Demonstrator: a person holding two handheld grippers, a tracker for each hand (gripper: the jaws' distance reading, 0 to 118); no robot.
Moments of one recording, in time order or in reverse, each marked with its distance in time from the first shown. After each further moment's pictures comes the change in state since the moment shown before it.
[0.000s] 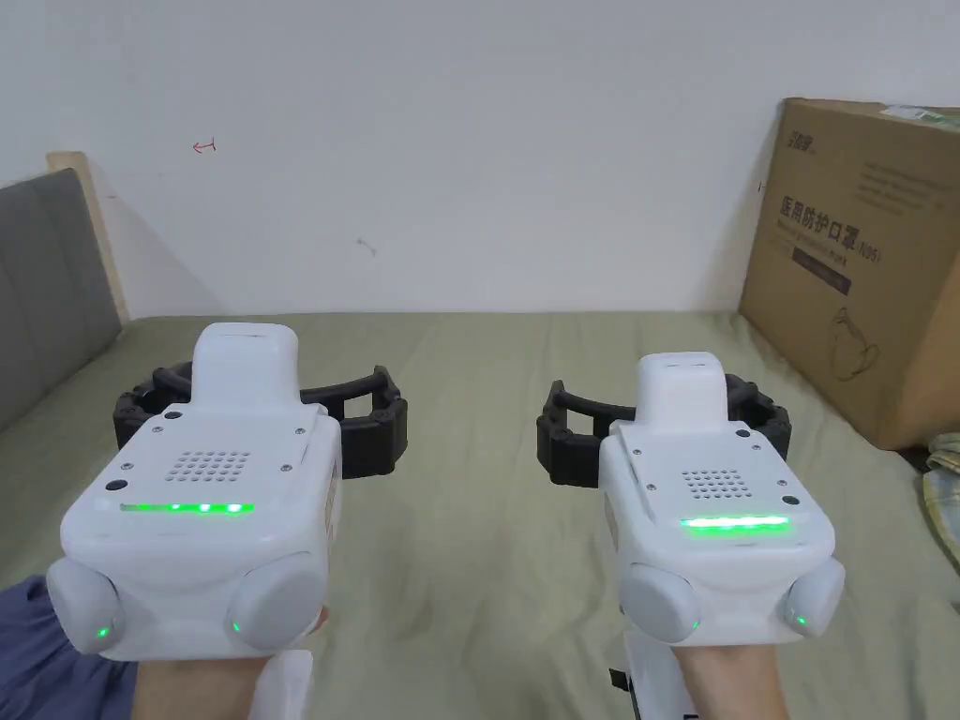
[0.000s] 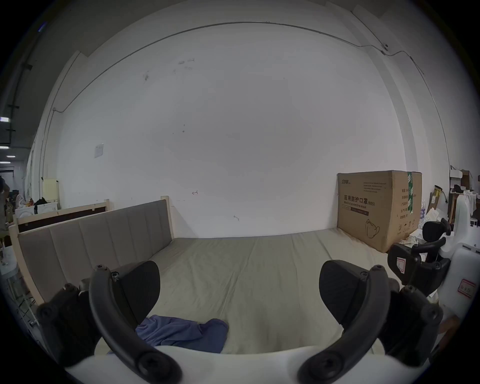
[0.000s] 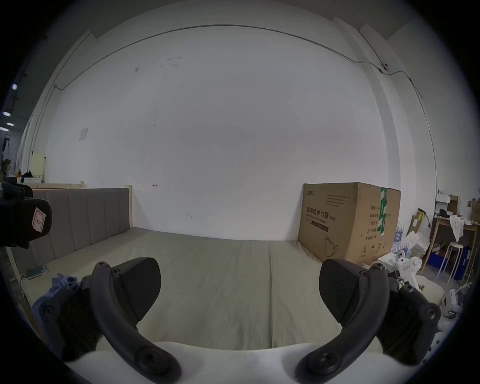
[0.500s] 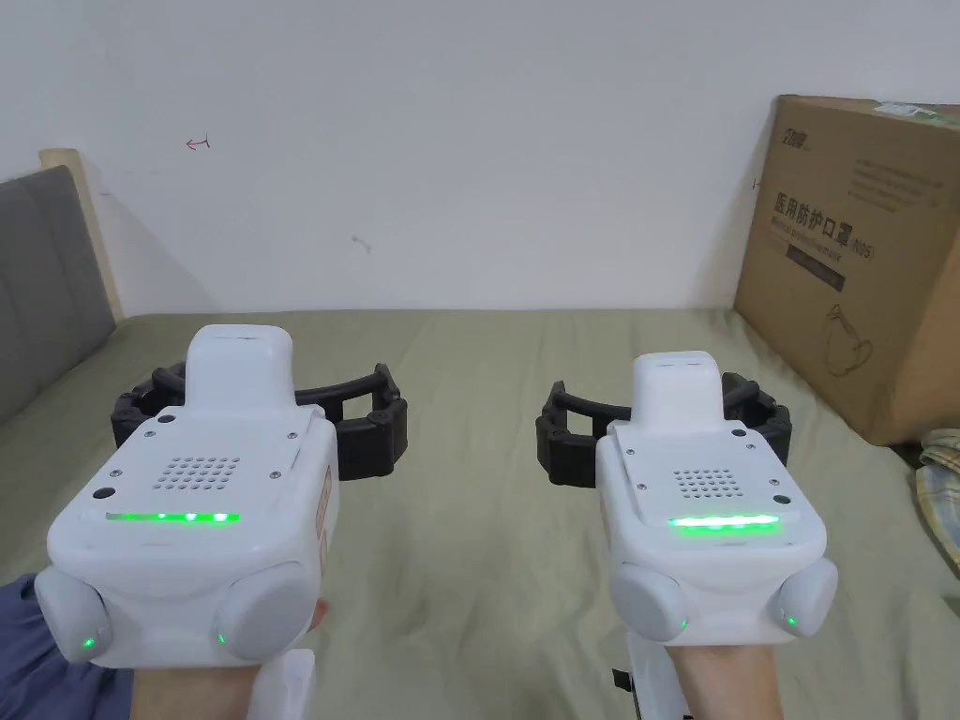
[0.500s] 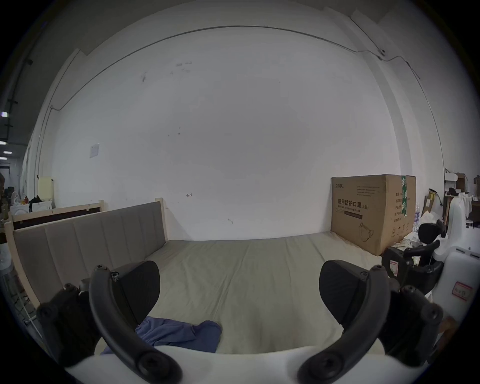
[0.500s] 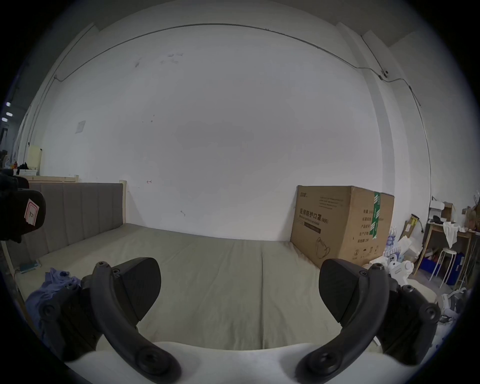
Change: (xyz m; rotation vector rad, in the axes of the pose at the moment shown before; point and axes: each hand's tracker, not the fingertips) left arm 0.000 -0.003 0.003 0.019 -0.034 0.023; right arm 0.001 -0.001 0.002 -0.017 -0.035 0.019
